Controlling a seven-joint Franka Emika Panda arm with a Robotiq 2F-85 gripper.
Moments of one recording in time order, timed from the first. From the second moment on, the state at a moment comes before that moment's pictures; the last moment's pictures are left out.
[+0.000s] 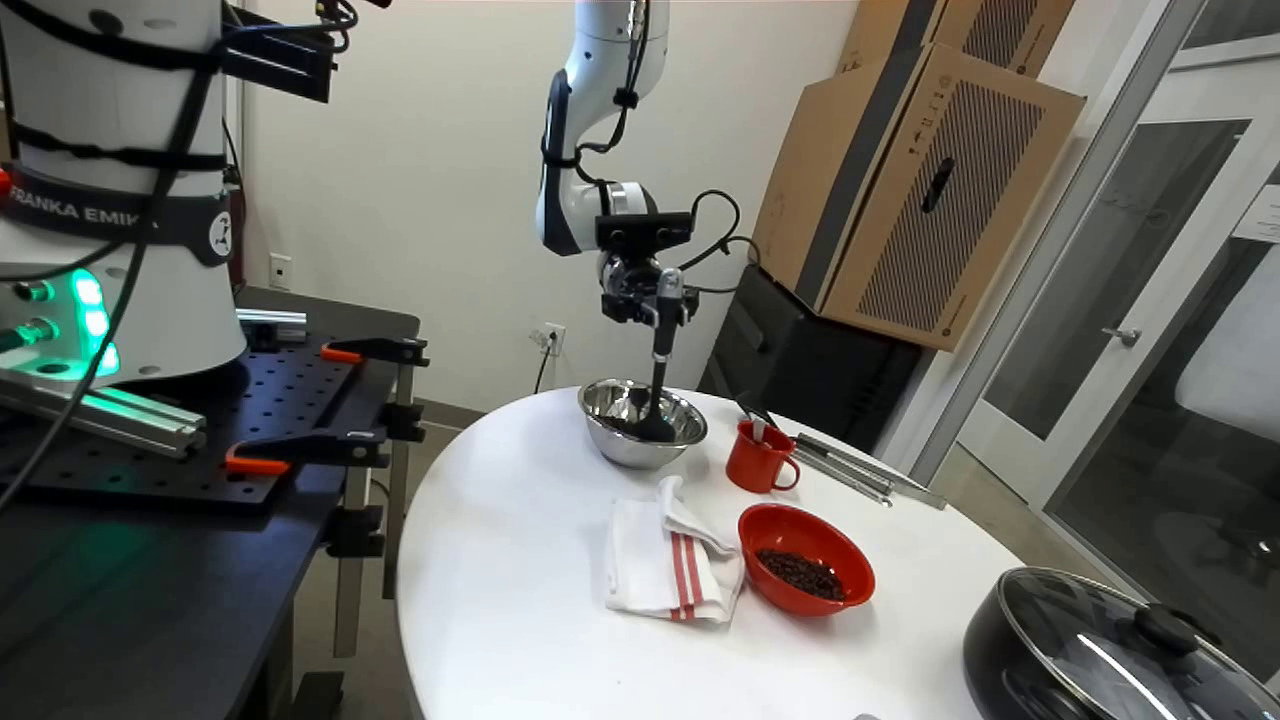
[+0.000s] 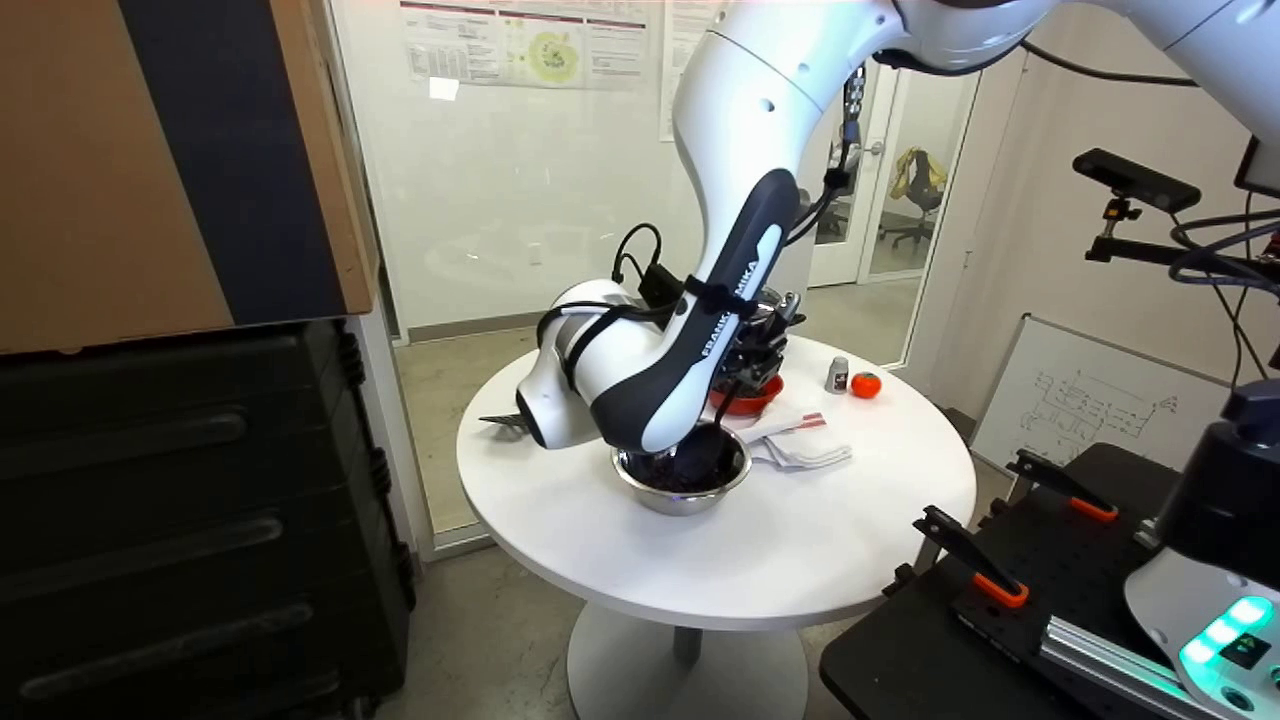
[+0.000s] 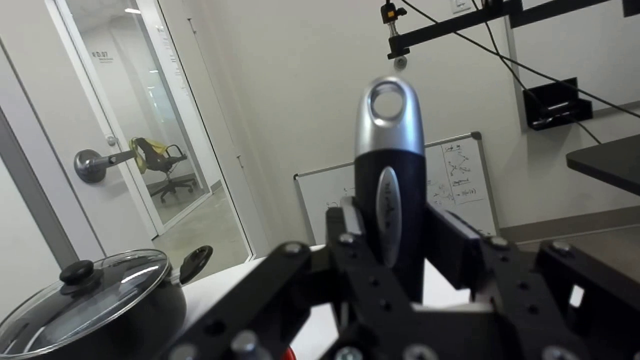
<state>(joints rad) 0.40 0.91 0.26 -1.74 -1.16 1.09 -0.03</state>
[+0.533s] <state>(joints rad) 0.40 0.92 0.27 -1.73 -1.16 1.13 0.03</state>
